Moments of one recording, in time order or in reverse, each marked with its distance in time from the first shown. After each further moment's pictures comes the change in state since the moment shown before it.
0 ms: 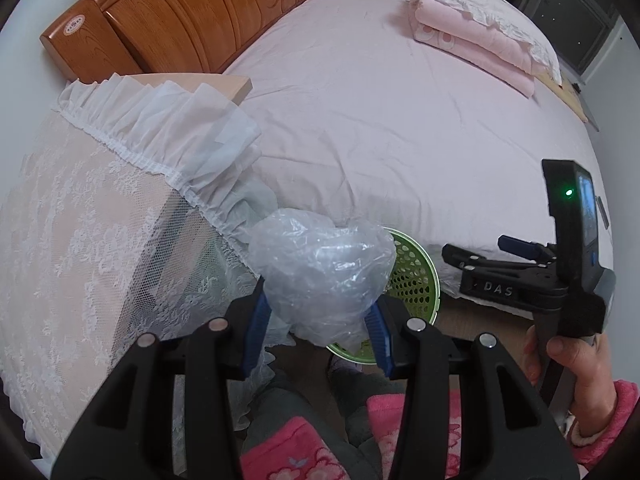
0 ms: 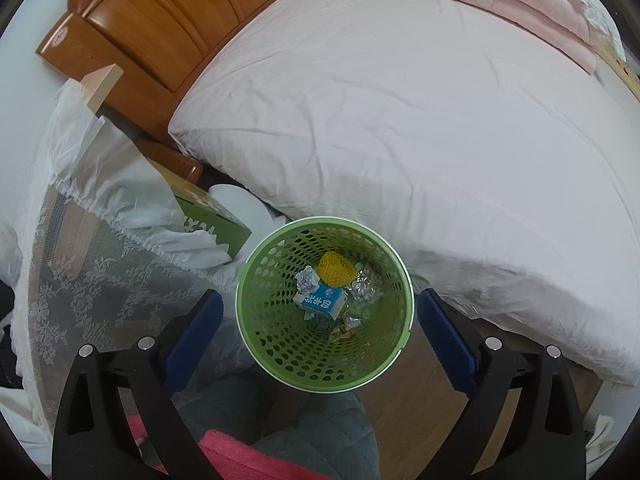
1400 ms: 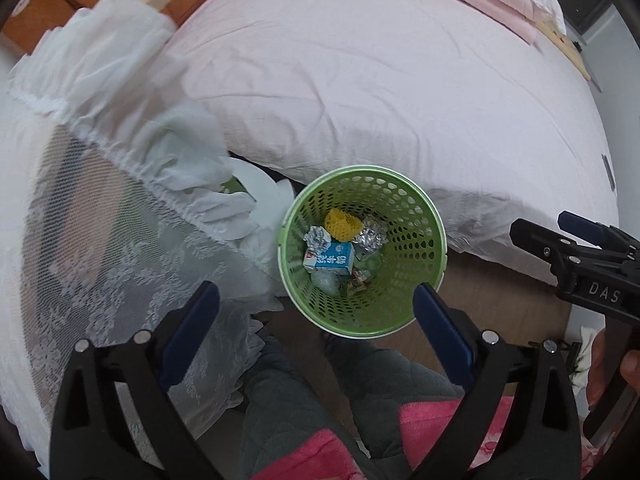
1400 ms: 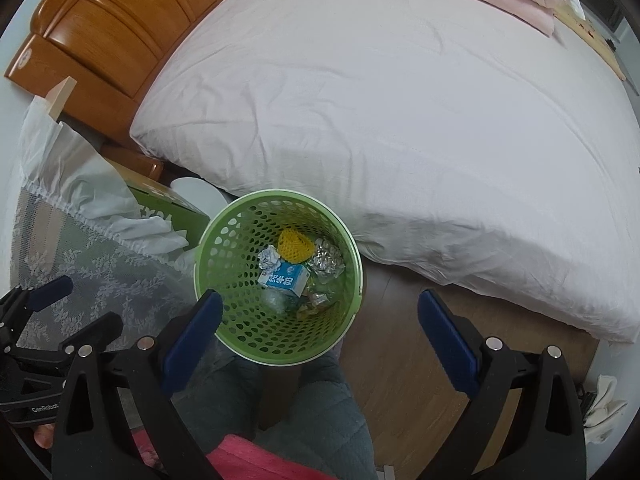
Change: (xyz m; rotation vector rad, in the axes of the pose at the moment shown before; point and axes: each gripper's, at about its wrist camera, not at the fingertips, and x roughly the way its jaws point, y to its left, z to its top) left arm 0.082 -0.020 -0.023 0.013 0.152 -0.005; right arm -0.005 -0.040 -0.029 0.074 0.052 -0.081
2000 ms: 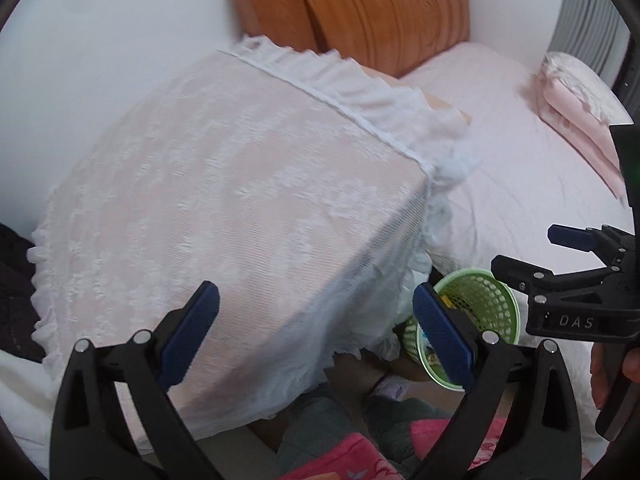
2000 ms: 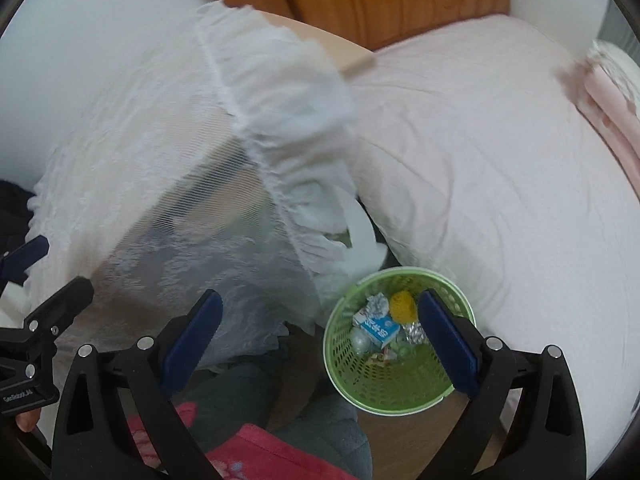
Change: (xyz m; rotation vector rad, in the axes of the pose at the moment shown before) left arm -0.151 0.167 -0.074 -0.434 -0.300 0.299; right arm -0.056 0.237 0.025 -0.618 -0.070 0.164
